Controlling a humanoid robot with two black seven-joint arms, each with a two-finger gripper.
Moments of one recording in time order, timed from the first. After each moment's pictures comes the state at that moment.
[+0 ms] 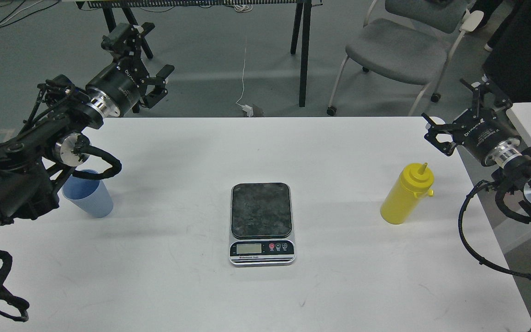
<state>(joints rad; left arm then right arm) -0.94 0.36 -0.51 -0.61 0.23 -0.42 -0.40 0.62 -0.52 0.85 0.72 0.21 0.49 -0.02</state>
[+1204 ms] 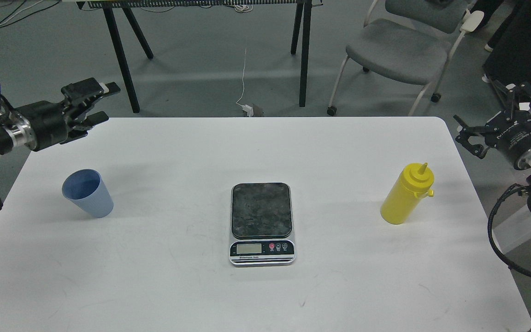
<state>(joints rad) -0.89 0.83 -0.35 -0.83 0.96 -0.44 -0.47 0.59 -0.61 0.86 0.71 0.21 0.49 -0.02</state>
